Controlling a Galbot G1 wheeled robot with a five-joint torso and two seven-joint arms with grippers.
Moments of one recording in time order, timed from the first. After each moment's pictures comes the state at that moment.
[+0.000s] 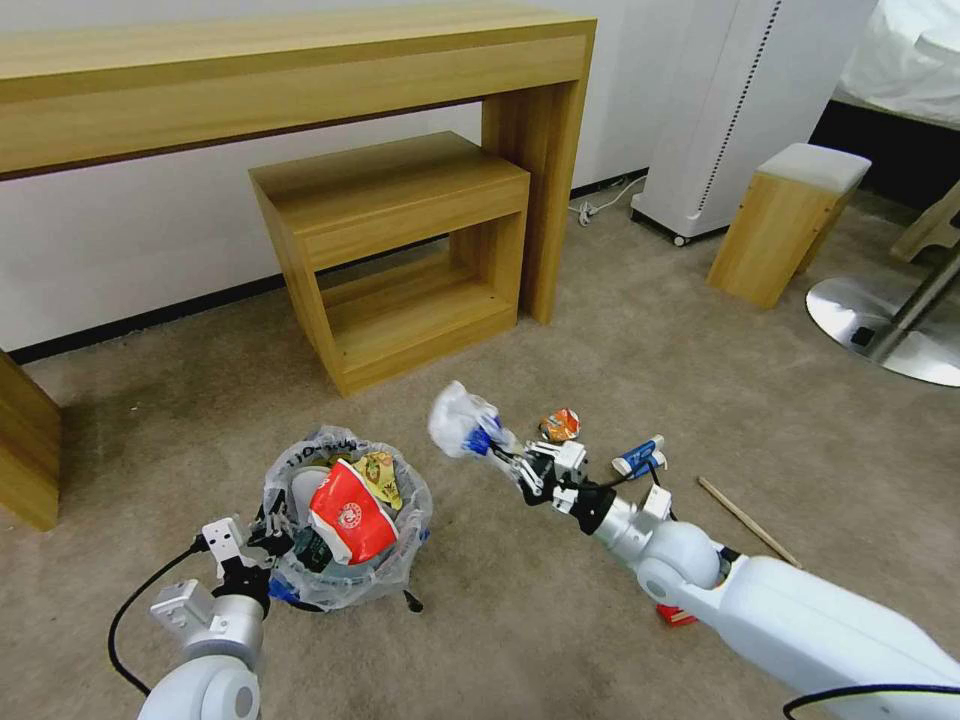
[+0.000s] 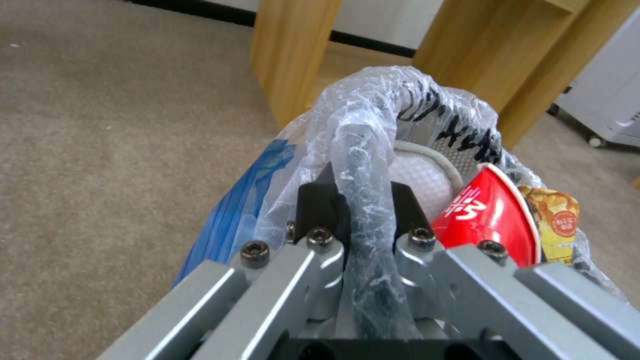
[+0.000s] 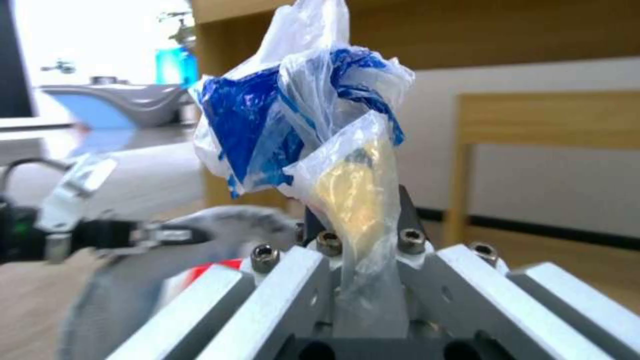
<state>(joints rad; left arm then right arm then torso) 1.60 -1.48 -0.70 -2.07 -0.50 0.18 -0.05 -0.55 0.77 -0.66 1.70 0.85 0.54 -0.24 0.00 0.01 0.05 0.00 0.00</state>
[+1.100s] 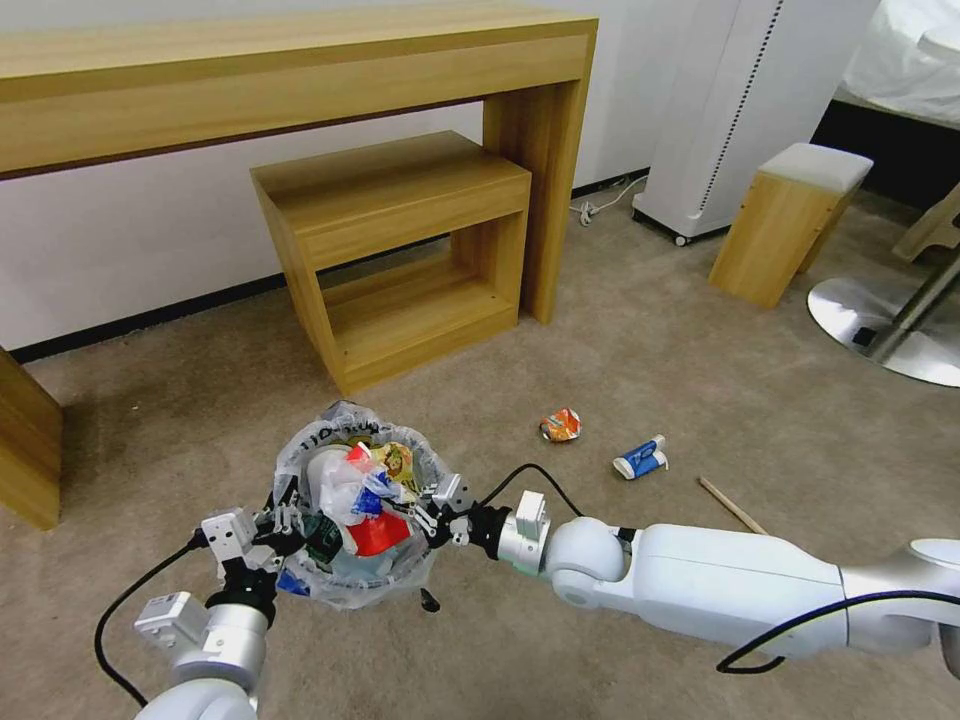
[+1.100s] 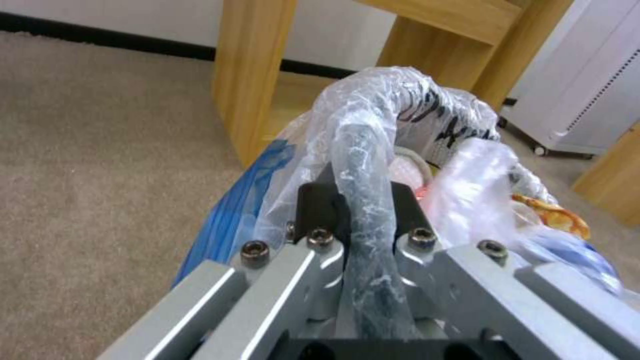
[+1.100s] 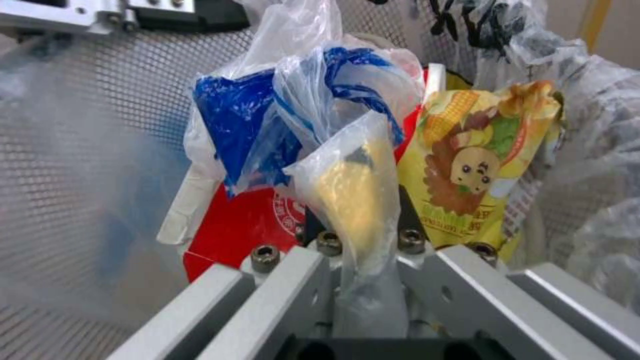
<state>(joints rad) 1.70 -1.49 -0.66 -2.26 -0.46 0.19 -0.03 -0.19 0.93 -1.14 1.68 0.91 0.31 0.05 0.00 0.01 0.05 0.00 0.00</state>
